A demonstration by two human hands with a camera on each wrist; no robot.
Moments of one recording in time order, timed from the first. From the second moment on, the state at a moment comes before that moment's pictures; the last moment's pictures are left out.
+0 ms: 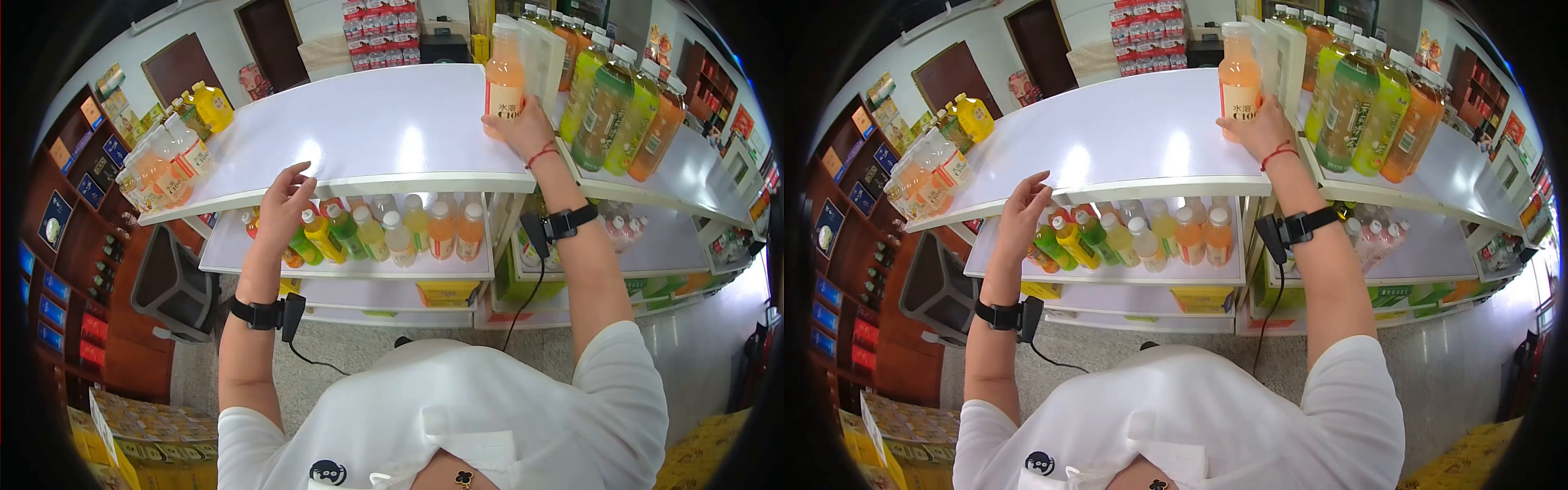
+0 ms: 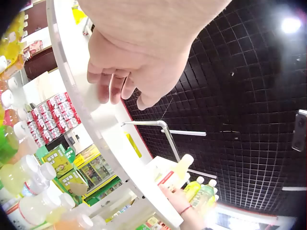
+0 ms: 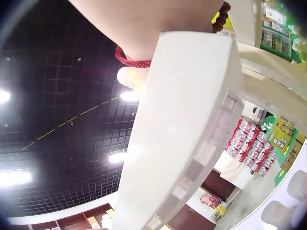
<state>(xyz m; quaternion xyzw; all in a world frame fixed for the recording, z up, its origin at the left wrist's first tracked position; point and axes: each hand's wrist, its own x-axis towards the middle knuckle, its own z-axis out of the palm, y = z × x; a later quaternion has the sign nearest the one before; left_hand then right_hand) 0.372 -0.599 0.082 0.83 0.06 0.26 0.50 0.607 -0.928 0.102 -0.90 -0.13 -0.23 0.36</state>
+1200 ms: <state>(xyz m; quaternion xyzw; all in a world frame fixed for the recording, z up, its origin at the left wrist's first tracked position) 0.426 -0.596 0.088 0.81 0.11 0.29 0.50 0.638 -0.952 0.056 -0.69 -0.26 -0.11 0.67</state>
